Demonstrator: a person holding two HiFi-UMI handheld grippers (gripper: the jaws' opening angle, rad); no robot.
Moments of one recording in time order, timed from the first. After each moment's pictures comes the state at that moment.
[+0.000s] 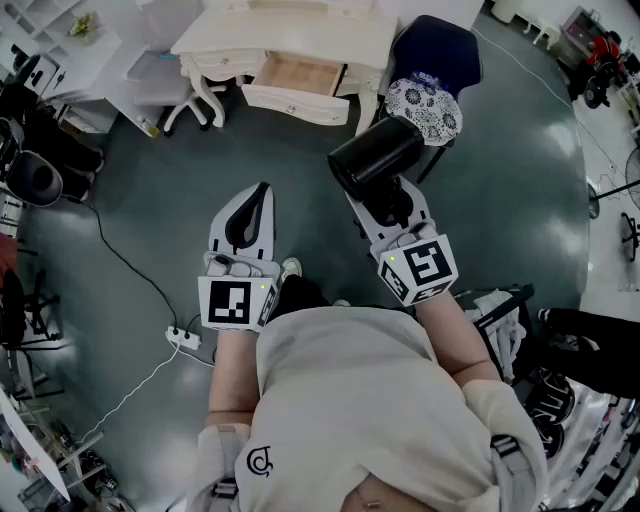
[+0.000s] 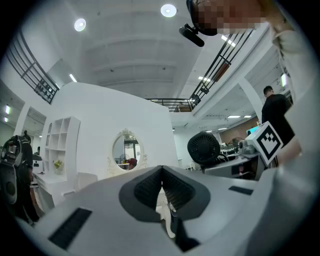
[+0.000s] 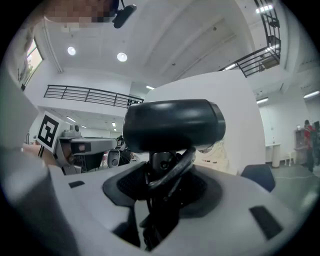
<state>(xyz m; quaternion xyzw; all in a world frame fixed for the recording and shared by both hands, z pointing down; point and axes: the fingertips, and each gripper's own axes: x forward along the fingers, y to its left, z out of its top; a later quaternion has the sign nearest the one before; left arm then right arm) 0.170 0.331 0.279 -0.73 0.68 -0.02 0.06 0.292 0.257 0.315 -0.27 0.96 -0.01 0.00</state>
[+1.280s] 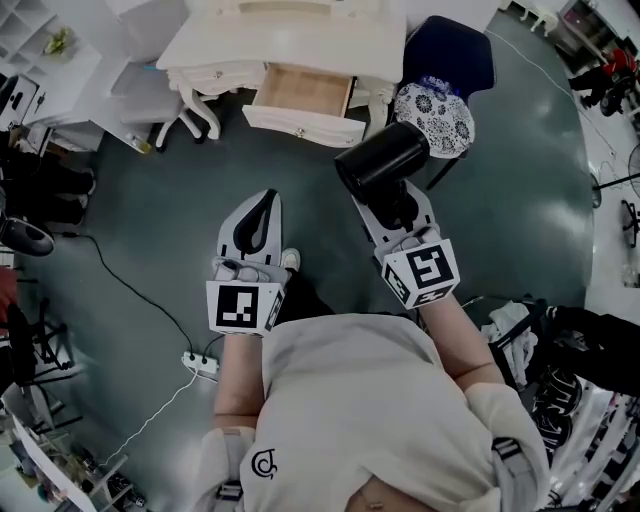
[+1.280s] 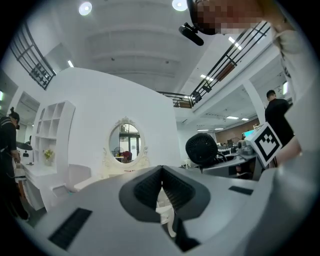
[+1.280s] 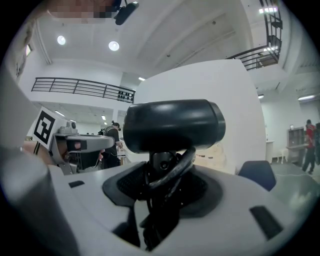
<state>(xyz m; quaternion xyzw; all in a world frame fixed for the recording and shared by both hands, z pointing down) 0.077 0.216 0.318 -0.76 0.65 -0.02 0.02 0.206 0.149 0.352 -0.32 0.95 -0.03 -0.04</state>
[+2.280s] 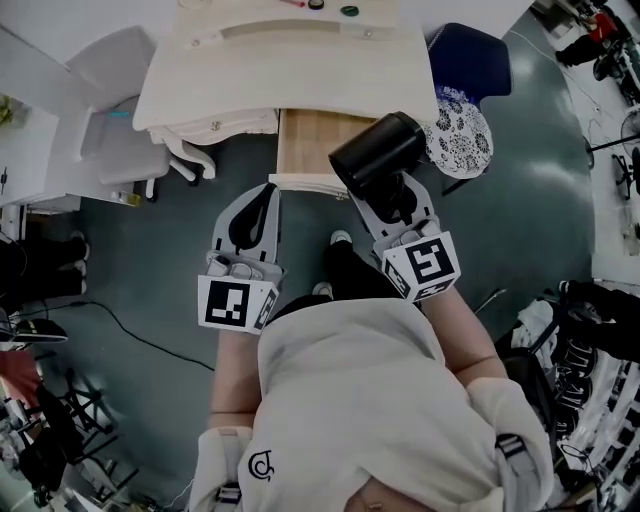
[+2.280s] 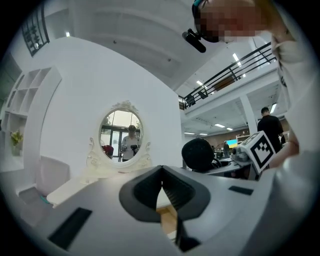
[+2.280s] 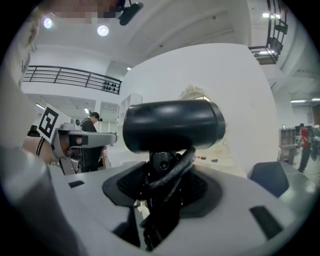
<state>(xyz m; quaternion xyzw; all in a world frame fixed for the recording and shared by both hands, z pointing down) -0.126 -0.022 0.331 -0.83 0.56 -0.01 -0.02 0.005 -0.064 0.369 -0.39 0.92 -0.04 -0.06</state>
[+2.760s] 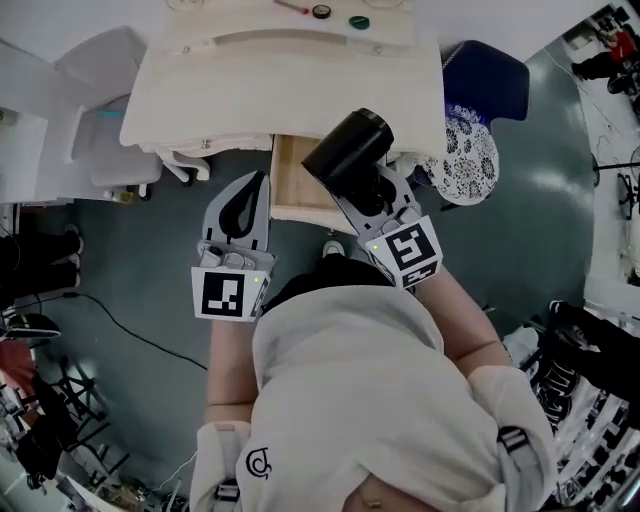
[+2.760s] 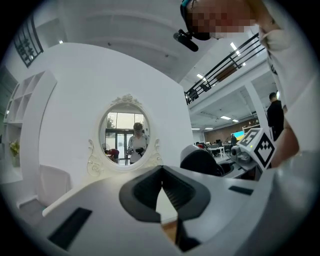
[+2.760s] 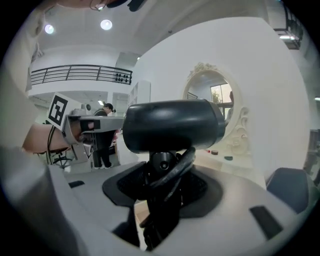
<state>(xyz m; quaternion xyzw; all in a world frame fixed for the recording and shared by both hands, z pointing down) -0.137 -0.152 0.343 -0.81 0.58 -0.04 0.01 -0.027 -0.185 0.413 -0.30 0.95 -0.04 -0.13</state>
